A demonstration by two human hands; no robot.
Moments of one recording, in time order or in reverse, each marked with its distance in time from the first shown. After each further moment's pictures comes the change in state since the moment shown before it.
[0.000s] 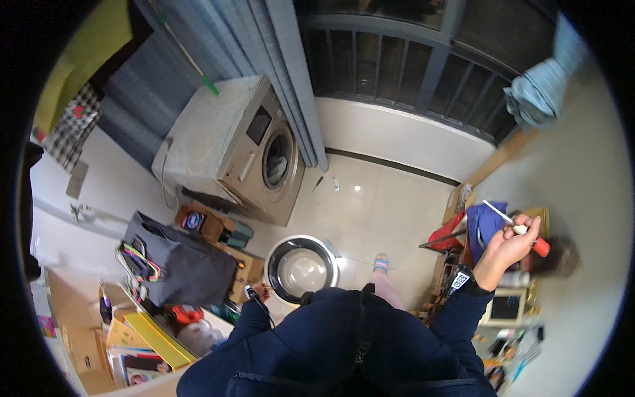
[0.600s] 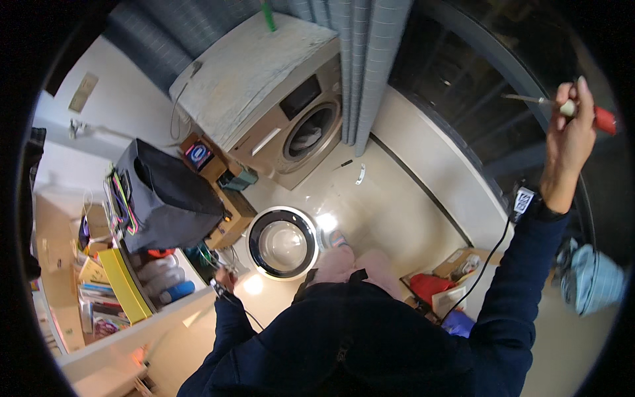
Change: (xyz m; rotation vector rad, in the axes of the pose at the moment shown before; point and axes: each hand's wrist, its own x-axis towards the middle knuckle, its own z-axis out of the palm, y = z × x) left_hand -0.094 -0.004 0.068 -0.135 0.698 0.429; right_hand 0.126 0.261 0.417 -0.015 -1.185 0.232
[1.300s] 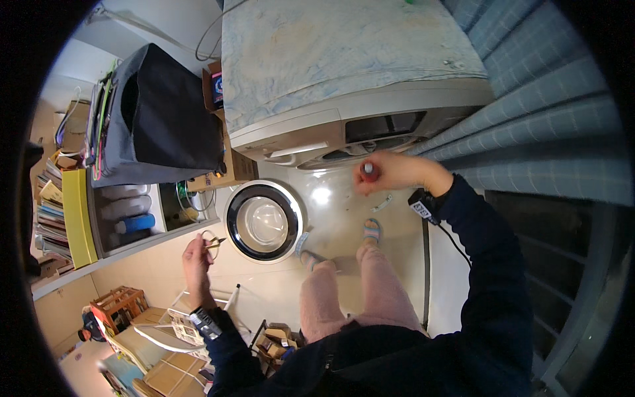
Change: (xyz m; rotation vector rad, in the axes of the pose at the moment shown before) left_hand -0.068 0.208 0.150 -0.242 0.346 -0.174; right_hand -0.096 0.417 0.329 -0.041 -2.173 0.471
